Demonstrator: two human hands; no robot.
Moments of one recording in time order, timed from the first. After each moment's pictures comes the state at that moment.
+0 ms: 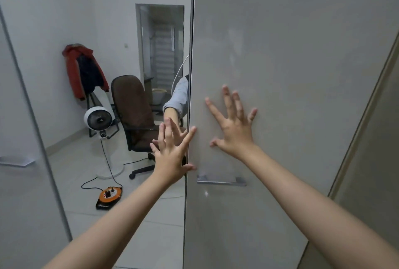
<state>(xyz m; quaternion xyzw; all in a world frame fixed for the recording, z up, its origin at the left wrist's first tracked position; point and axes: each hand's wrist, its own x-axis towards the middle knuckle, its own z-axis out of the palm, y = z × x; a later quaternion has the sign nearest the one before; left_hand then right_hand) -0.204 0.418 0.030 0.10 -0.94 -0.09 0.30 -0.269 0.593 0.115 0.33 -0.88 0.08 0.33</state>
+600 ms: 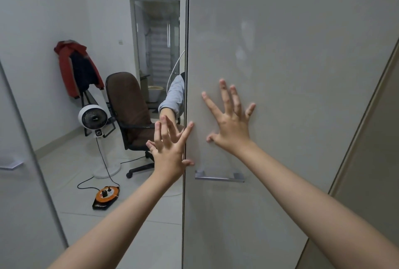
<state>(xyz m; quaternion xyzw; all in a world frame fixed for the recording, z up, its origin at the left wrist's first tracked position) -0.214 0.425 0.031 0.15 -0.93 -0.09 0.32 -0.275 0.581 0.114 0.30 -0.88 0.09 0.36</state>
